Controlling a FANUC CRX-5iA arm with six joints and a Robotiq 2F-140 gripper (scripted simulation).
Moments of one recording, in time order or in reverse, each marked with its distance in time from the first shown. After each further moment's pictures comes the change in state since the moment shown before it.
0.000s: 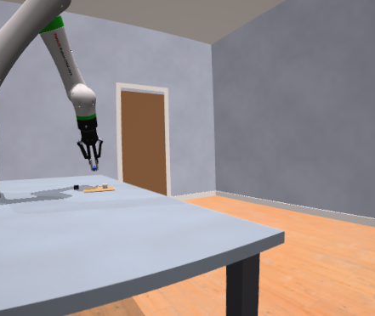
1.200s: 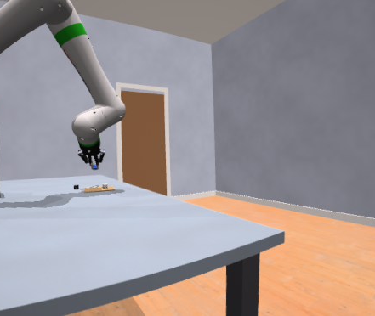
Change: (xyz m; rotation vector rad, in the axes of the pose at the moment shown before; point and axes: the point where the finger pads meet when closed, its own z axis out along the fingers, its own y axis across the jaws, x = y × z) arm 0.011 -0.004 -0.002 -0.072 -0.572 0.004
